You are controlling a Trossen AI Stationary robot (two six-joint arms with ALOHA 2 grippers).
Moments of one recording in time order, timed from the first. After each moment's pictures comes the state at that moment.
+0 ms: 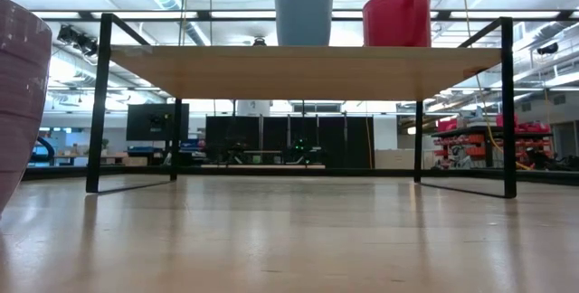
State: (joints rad) left arm -0.84 1.80 1.64 -1.36 -0.02 -2.22; right arm 1.32 1.52 0.73 -0.39 0.90 1.75
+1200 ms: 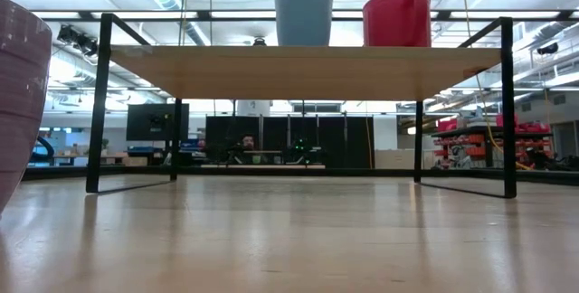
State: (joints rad) left arm -1.02 1.80 1.64 -1.26 -0.80 -2.17; right arm 1.32 1.52 0.73 -0.29 0.93 1.65
